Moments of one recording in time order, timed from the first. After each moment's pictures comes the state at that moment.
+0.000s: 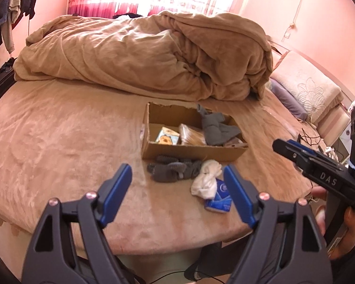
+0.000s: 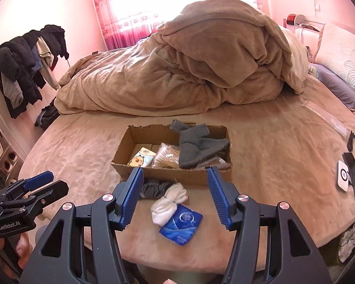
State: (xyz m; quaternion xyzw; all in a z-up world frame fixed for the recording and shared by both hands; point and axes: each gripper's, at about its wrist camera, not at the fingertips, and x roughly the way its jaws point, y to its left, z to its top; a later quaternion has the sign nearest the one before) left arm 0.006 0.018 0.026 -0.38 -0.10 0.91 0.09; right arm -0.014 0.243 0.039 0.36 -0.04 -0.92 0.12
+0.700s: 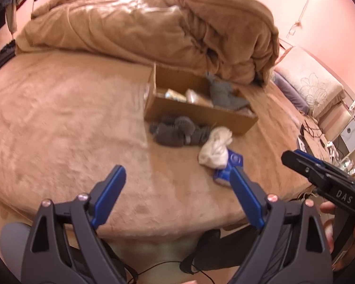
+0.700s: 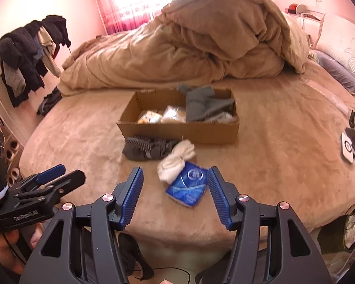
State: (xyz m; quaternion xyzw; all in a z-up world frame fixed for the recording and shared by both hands) left arm 0.028 0.018 -0.055 -0.41 -0.13 0.90 0.10; right arm 0.032 0.232 -0.011 0.39 -0.04 -0.91 0.13
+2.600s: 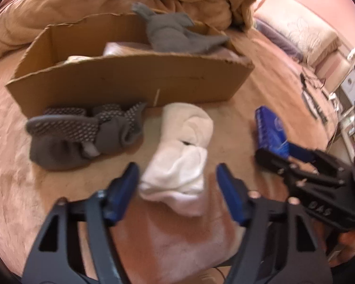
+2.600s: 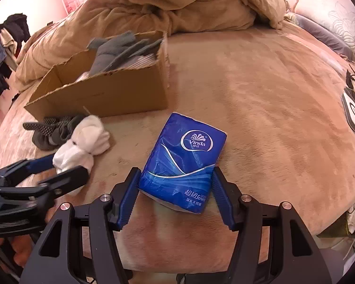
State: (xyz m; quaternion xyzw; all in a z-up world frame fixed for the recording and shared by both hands) left arm -0.073 0.143 -0.134 -0.49 -0.02 0.85 0.17; right arm -0.036 0.311 -0.120 0.46 -0.06 -0.88 0.05
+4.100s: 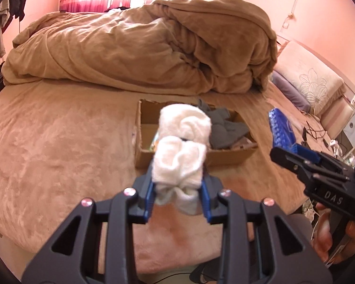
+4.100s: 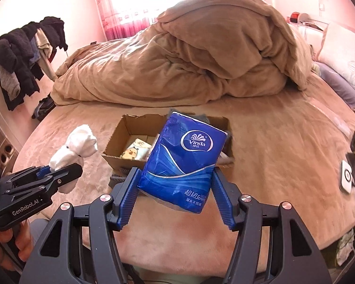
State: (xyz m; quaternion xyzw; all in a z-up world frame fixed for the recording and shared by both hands) left arm -0.047 0.026 0.000 -0.40 -0.08 0.91 0.11; right arm -0.036 0.235 0.014 0.37 -0.03 -0.92 0.13
